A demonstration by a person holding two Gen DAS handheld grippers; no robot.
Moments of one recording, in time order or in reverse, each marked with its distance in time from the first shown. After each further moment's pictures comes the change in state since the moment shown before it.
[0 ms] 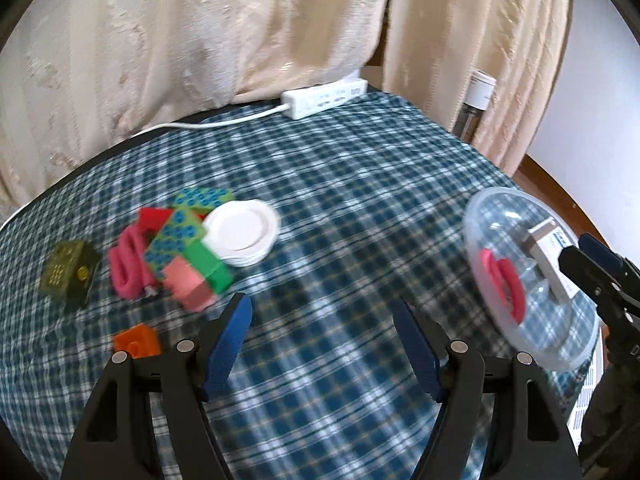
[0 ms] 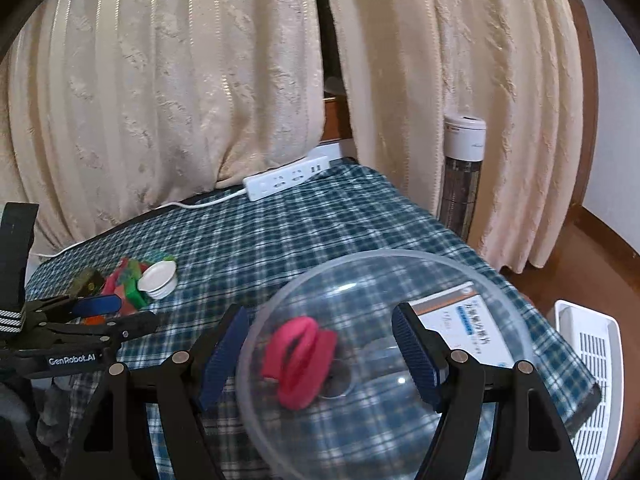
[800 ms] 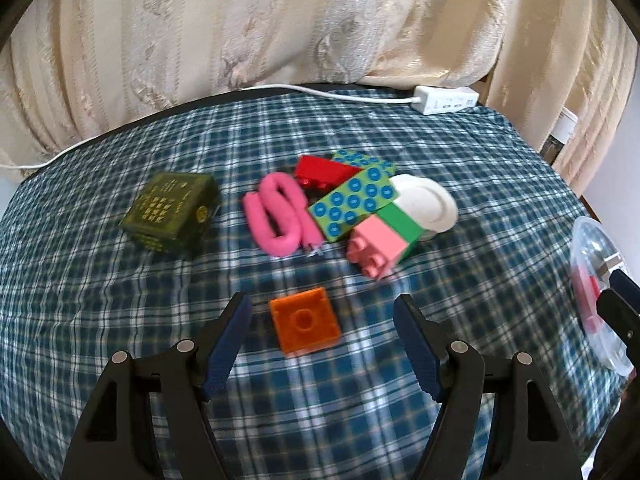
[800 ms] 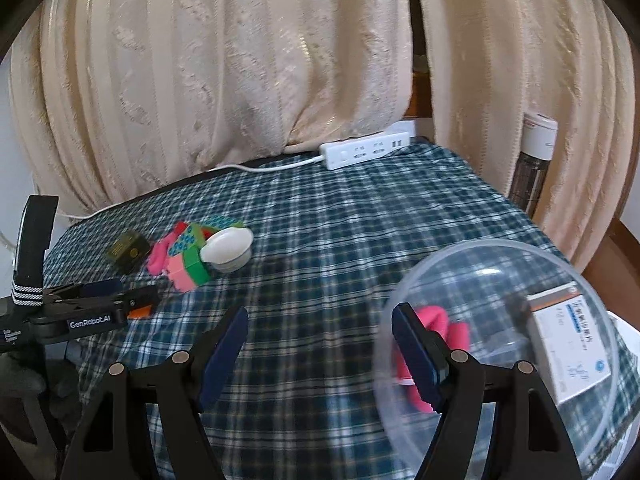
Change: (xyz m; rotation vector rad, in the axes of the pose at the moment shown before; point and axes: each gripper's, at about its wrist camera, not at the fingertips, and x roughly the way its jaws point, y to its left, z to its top) left arm -0.001 0.111 -0.031 -0.190 0.014 0.160; right arm 0.032 0.086 -0.005 -0.093 0.101 0.127
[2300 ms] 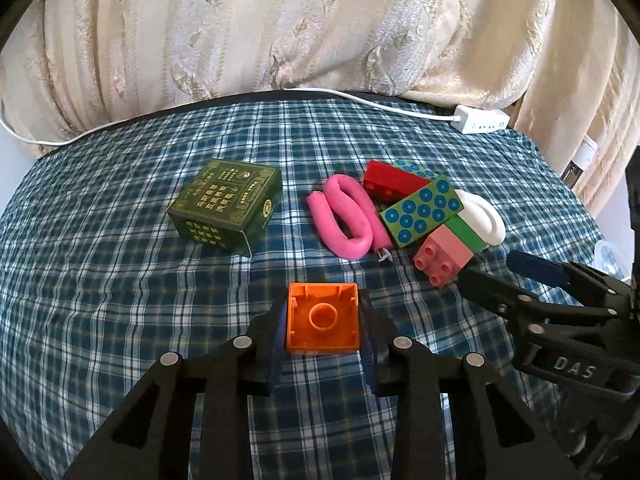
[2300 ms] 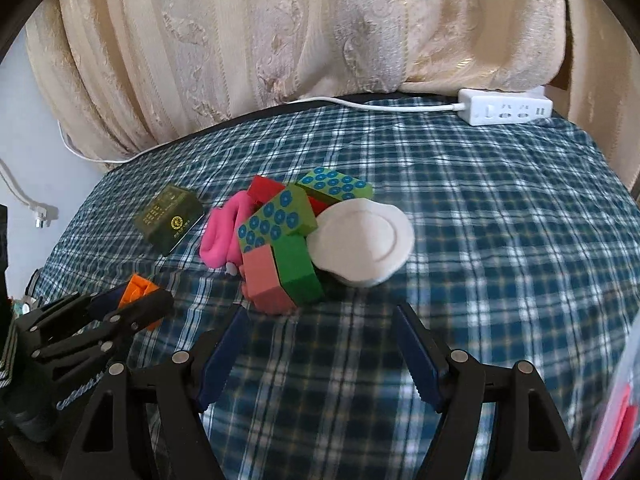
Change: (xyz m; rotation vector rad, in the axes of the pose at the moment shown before) left arm 0.000 0.044 -0.005 -0.079 -0.044 0.027; right arm 0.119 0.098 0.030 -0.115 0.217 0.212
